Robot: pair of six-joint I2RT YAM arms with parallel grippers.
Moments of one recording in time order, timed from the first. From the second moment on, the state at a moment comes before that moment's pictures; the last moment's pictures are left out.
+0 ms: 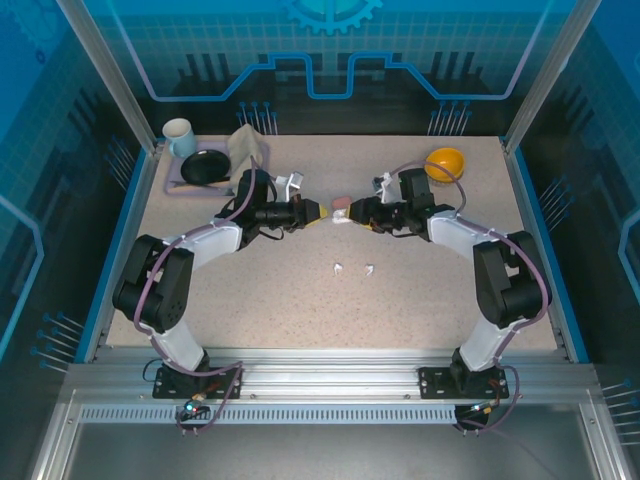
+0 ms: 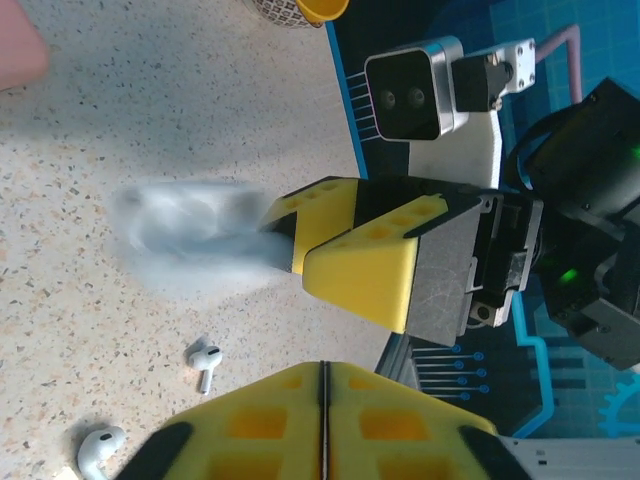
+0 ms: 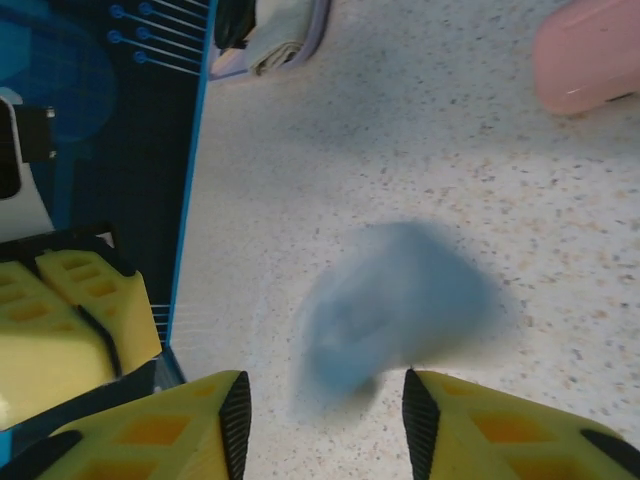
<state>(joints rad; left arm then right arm) -0.31 1.71 1.00 0.24 0.89 -0.83 0.29 1.73 1.05 -0.04 -0.78 0.64</state>
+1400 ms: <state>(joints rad) -0.24 1.63 0.91 0.20 0.62 -0.87 0.40 1.90 1.25 -0.56 -0.22 0.86</state>
